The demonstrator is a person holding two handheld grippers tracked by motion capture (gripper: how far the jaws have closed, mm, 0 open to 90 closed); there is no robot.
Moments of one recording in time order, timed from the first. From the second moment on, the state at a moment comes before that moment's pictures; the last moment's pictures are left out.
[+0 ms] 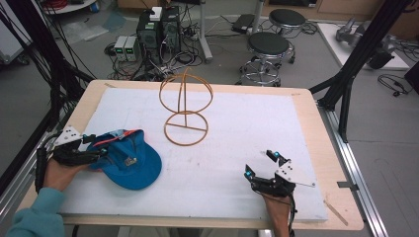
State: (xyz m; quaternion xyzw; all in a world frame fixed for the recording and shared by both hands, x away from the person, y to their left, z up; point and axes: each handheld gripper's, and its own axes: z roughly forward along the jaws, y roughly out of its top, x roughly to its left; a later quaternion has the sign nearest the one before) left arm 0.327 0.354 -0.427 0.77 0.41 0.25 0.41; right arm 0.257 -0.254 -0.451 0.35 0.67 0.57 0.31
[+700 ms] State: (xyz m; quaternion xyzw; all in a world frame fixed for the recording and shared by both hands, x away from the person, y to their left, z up) left arm 0.327 0.347 -0.436 0.79 0.42 0.25 0.38; right arm 0.255 -0.254 -0.451 0.36 0.67 0.58 0.31
